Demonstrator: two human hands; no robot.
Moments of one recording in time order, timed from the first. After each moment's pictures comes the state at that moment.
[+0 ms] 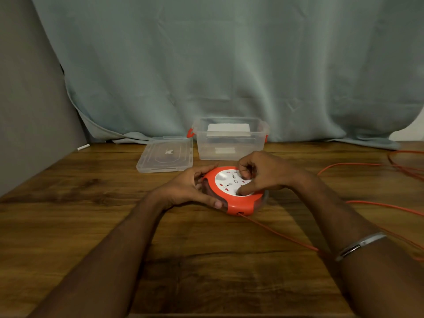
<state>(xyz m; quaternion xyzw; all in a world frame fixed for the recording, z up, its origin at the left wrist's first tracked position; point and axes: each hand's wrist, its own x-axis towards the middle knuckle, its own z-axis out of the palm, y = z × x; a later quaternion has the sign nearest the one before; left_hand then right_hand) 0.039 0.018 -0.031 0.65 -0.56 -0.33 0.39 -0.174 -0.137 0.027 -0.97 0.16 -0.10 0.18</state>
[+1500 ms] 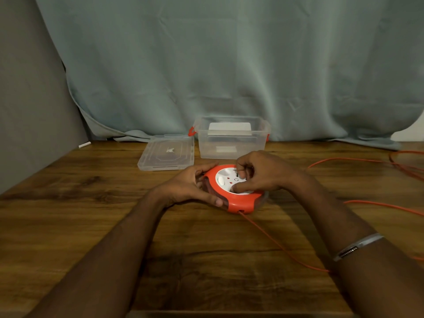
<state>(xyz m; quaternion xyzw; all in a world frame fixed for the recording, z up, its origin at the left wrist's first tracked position) 0.035 0.021 -0.025 0.66 -0.55 -0.34 0.39 -0.167 -0.129 0.025 -0.97 0.19 -0.13 0.12</state>
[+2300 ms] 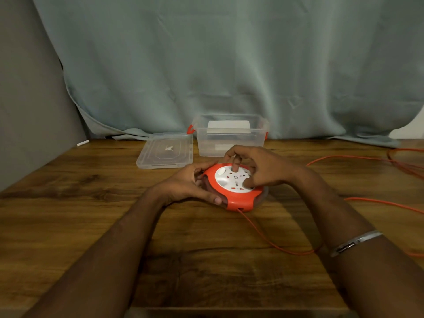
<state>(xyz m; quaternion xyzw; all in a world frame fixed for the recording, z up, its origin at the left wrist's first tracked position) 0.034 0.021 -0.026 0.64 -0.56 -0.33 0.40 -0.171 -0.135 0.031 -0.96 0.13 -0.11 0.21</state>
